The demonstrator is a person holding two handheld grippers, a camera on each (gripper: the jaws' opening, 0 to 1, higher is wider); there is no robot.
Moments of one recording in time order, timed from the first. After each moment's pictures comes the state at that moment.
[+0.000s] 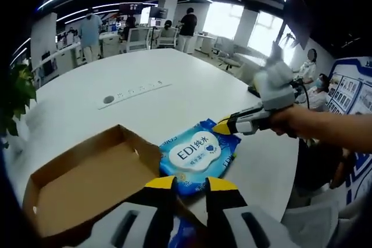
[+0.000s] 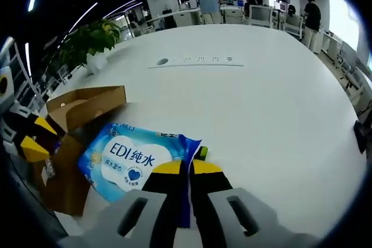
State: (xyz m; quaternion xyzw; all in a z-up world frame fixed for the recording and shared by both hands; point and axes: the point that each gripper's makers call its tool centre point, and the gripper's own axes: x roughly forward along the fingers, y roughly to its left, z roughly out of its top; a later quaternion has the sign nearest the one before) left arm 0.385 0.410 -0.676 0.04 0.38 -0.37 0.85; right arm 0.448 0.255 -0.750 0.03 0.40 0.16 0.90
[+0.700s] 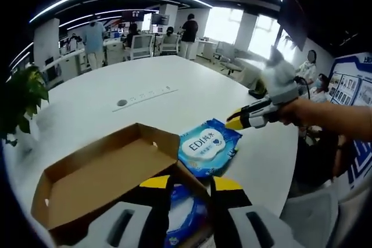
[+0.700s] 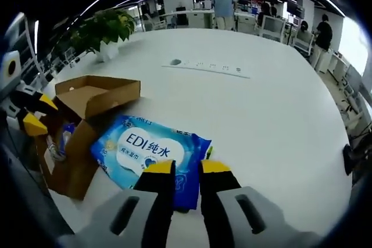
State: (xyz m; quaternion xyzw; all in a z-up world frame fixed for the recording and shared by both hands) left arm 0.369 0.451 -0.656 0.04 0.35 -0.37 0.86; right arm 0.426 0.264 -0.715 -0.04 0.39 0.20 0.90
